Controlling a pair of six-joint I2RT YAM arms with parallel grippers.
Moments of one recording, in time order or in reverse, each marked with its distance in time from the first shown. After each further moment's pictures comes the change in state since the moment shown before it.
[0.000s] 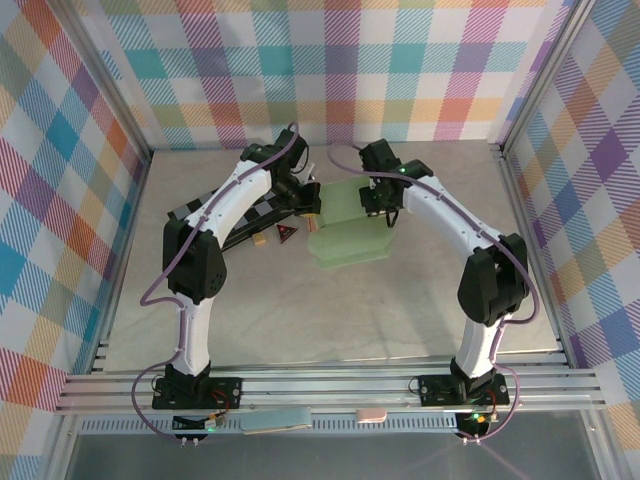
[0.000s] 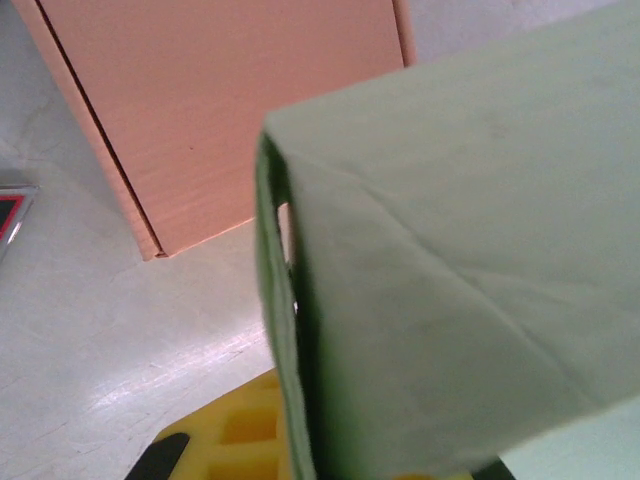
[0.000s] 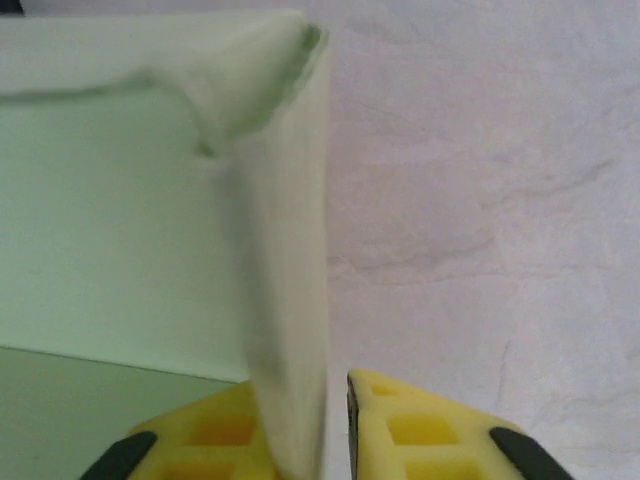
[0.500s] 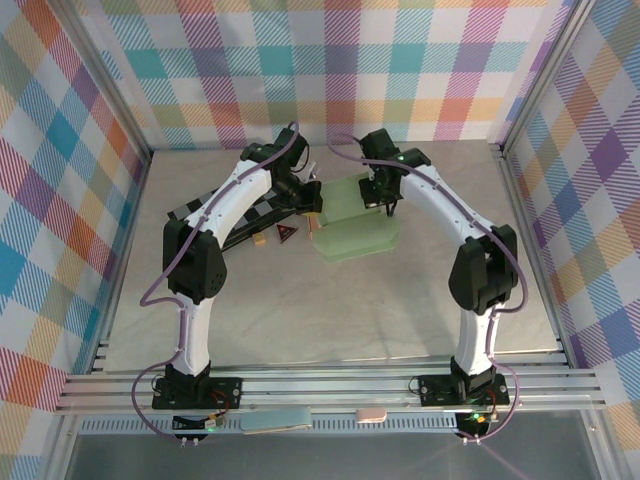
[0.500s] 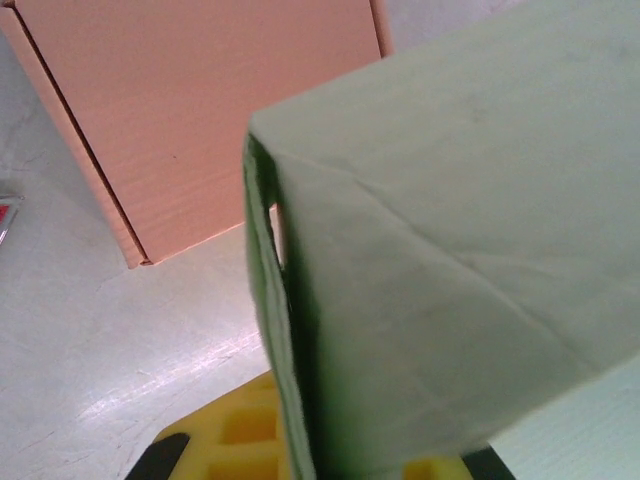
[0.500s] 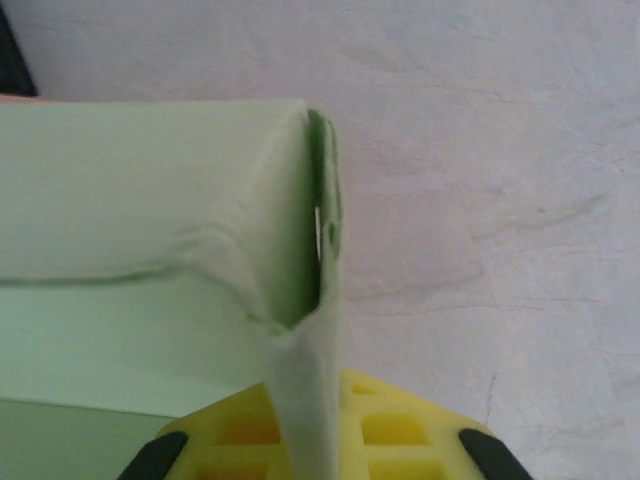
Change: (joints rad) left arm -0.002 0.000 0.010 0.008 0.013 -0.001; right arm -0.012 0.118 0.163 -0.071 0.031 -0.053
